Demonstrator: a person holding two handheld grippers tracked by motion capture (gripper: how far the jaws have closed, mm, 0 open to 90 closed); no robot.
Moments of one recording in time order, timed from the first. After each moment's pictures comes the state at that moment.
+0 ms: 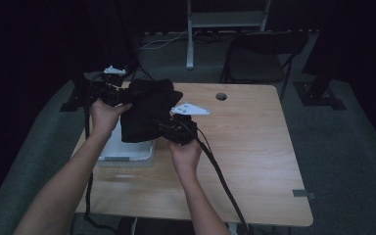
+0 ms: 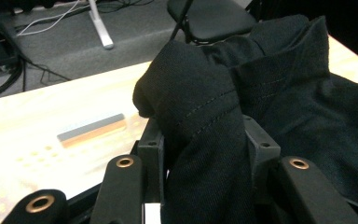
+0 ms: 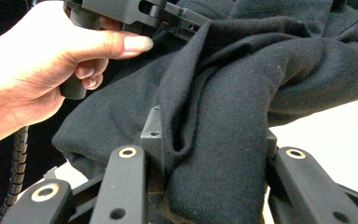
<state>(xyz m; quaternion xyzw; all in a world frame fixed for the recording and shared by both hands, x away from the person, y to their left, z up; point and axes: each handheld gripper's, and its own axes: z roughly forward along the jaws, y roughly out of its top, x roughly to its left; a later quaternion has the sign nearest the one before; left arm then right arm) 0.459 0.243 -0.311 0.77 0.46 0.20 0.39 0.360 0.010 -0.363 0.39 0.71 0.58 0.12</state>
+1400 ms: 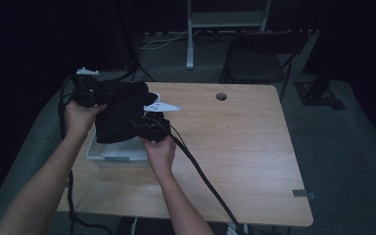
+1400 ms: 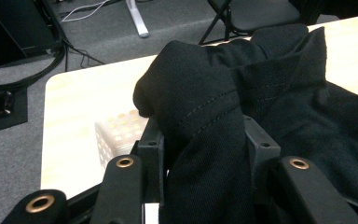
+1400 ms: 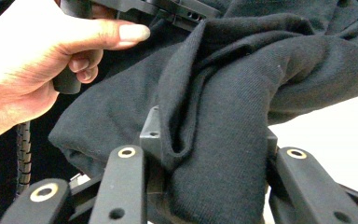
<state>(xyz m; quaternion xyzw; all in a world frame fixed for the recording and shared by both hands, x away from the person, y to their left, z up) 0.457 0.309 -0.311 0.76 0.50 0.23 0.35 0.380 0.078 -0.374 0.37 0.72 0.58 0.08</state>
